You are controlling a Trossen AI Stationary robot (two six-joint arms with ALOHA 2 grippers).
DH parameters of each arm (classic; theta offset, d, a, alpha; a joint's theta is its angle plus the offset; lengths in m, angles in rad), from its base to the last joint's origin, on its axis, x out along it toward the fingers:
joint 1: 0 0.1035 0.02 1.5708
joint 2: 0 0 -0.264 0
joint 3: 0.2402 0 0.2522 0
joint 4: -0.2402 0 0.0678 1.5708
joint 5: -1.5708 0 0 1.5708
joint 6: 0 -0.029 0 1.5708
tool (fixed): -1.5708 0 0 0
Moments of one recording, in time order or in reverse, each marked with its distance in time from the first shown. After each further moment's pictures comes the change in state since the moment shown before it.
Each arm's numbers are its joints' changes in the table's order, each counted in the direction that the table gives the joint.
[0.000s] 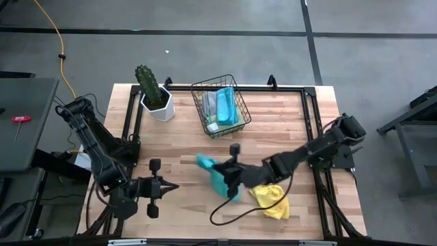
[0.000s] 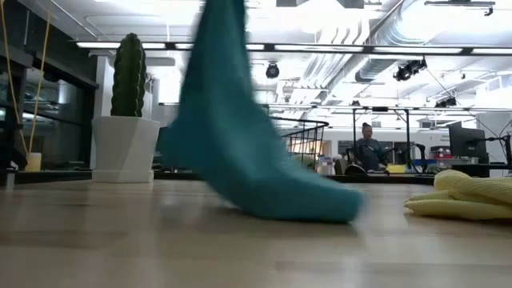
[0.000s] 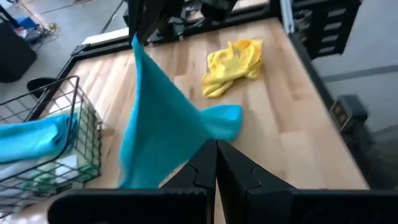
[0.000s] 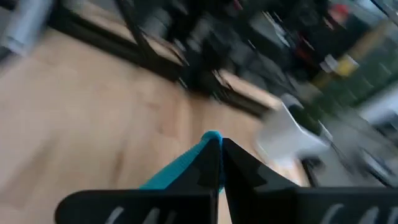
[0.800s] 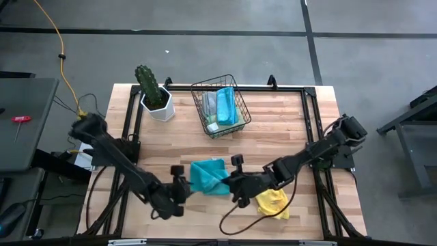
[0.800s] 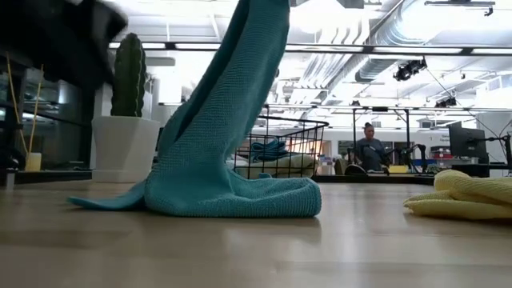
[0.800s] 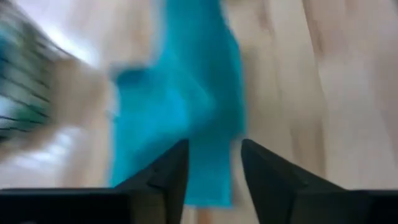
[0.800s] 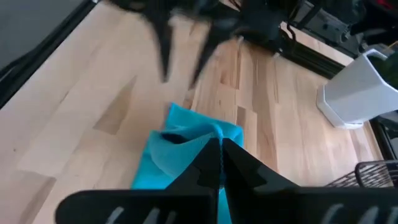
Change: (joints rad) left arm 0.199 -0.308 -0.045 0.118 0.256 0.044; right arm 0.049 0.005 -0.023 -0.211 -0.184 -0.177
